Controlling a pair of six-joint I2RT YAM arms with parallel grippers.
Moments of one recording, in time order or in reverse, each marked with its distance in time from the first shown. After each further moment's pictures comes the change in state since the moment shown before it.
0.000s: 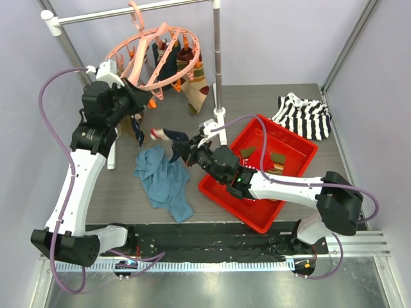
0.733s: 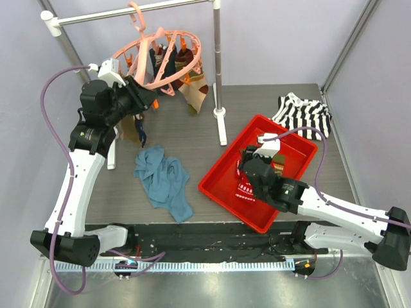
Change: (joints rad) left arm 0.000 0.003 0.031 -0.018 0.087 -0.009; right arm -0.052 -0.532 -0.206 -0.815 0.651 0.202
